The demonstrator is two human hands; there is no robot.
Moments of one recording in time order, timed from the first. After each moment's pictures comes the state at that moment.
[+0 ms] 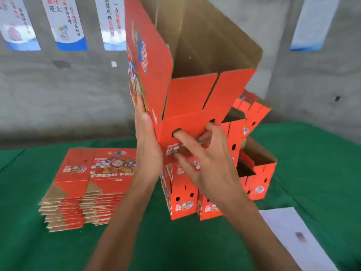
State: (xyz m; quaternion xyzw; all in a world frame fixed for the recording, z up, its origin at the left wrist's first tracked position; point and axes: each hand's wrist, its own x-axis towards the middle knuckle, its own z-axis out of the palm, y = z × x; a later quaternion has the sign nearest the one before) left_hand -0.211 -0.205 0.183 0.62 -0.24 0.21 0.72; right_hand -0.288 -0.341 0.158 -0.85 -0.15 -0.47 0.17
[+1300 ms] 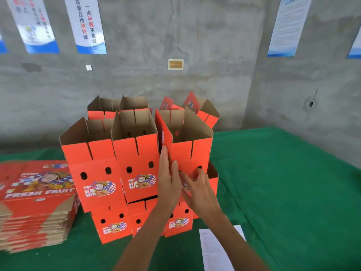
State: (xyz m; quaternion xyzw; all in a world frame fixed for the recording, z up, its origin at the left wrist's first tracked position) left_hand -0.197 -0.588 0.053 0.71 -0.20 0.18 0.66; right_hand -0.235 -0.702 0.016 -0.96 -0.01 -0.24 0.17
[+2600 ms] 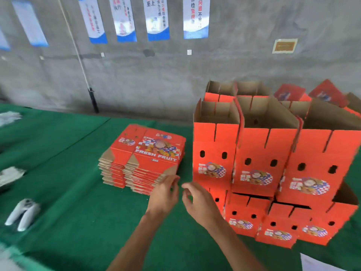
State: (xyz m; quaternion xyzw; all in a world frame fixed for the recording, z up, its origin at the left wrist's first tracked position) left_hand -0.191 -0.264 -0.025 0.91 -0.04 0.20 0.36; right_hand -0.183 -0.424 -0.039 -0.88 -0.25 -0.14 0.38
